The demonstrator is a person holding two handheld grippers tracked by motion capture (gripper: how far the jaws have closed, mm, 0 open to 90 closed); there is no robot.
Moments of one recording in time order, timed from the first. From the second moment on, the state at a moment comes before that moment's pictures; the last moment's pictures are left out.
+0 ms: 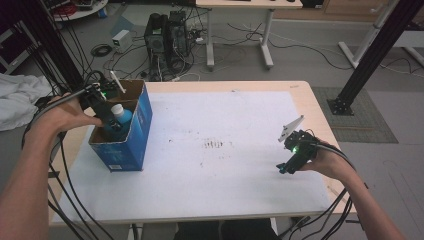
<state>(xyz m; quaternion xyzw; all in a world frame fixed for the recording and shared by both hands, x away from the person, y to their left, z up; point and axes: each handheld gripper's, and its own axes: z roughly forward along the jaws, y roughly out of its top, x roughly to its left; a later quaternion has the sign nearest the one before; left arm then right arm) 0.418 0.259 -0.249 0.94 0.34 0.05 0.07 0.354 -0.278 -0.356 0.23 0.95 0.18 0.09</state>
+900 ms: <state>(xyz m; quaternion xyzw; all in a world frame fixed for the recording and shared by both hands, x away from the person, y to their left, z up) 0.398 0.154 -0.190 0.96 0.22 0.11 0.10 0.355 -0.274 -0.350 0.23 0.95 0.17 0.09</state>
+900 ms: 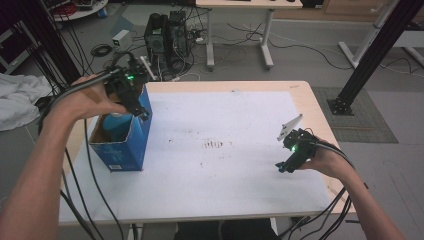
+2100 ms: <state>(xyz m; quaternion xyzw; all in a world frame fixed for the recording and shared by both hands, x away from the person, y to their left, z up) 0.394 0.062 -0.305 0.97 0.20 0.06 0.10 0.369 -0.261 -0.329 0.22 0.95 0.19 0.11</state>
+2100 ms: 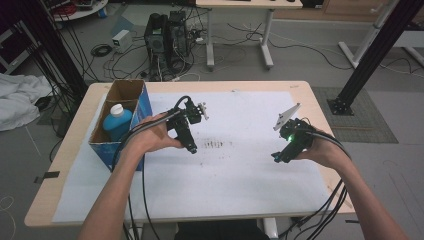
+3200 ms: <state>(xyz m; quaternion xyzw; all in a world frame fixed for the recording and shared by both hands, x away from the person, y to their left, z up) 0.394 0.058 -0.323 0.98 0.19 0.04 0.09 0.373 -0.261 -0.339 0.22 0.95 0.20 0.12</state>
